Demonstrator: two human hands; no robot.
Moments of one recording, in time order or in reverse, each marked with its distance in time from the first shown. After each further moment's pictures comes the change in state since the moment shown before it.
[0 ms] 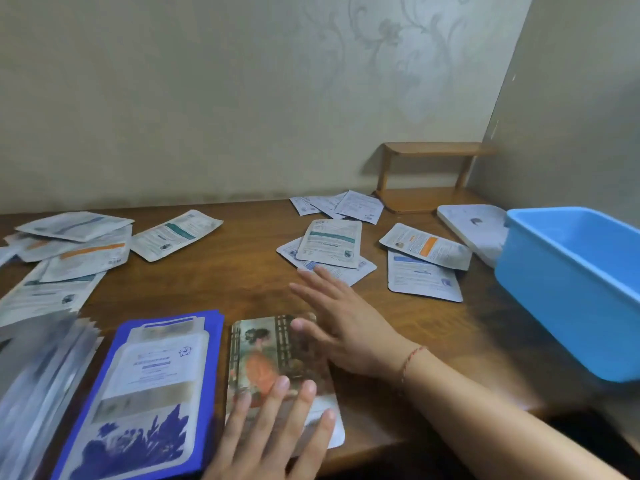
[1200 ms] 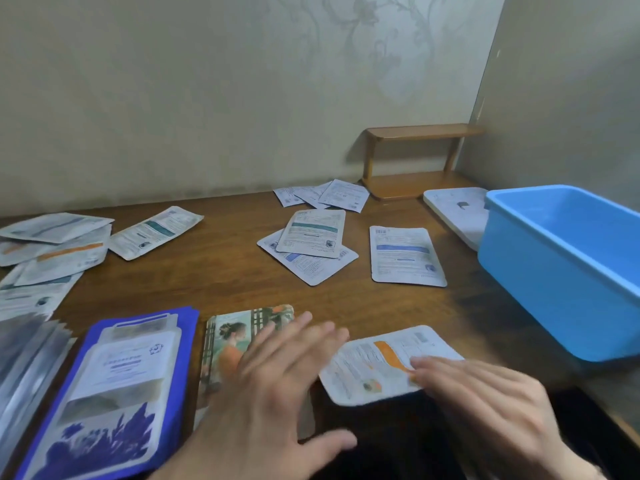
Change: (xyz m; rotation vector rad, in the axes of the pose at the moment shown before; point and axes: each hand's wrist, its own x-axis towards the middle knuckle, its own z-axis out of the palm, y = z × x) left_hand 0.083 -0.013 -0.025 -0.795 -0.216 -0.140; right_hand -0.170 0.039 -0.038 -0.285 0.611 -0.304
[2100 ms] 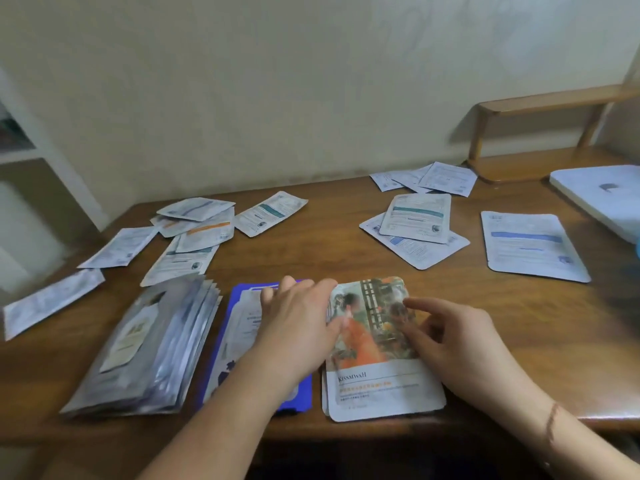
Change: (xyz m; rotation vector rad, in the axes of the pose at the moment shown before) left_hand 0.005 -0.059 -0.050 0.262 -0.266 -0.666; right_hand 0.089 -0.058 0.099 0.479 -0.303 0.719
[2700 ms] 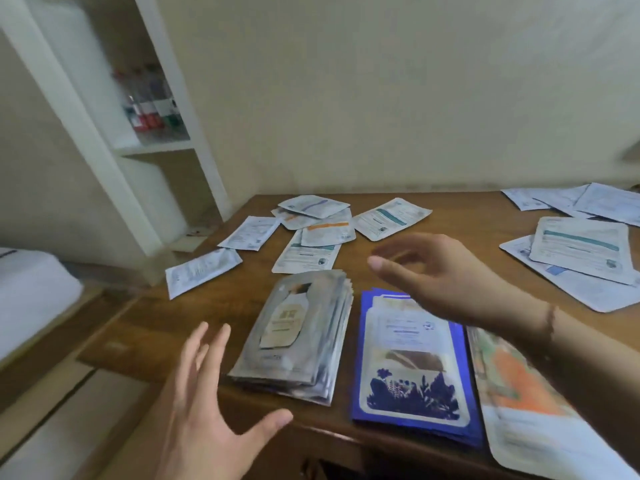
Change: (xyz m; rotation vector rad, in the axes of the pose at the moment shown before) left_hand -0.159 -0.199 0.000 -0.356 0.505 -0.379; right_hand 0.086 -0.177 0.077 0.103 -0.431 -0.315
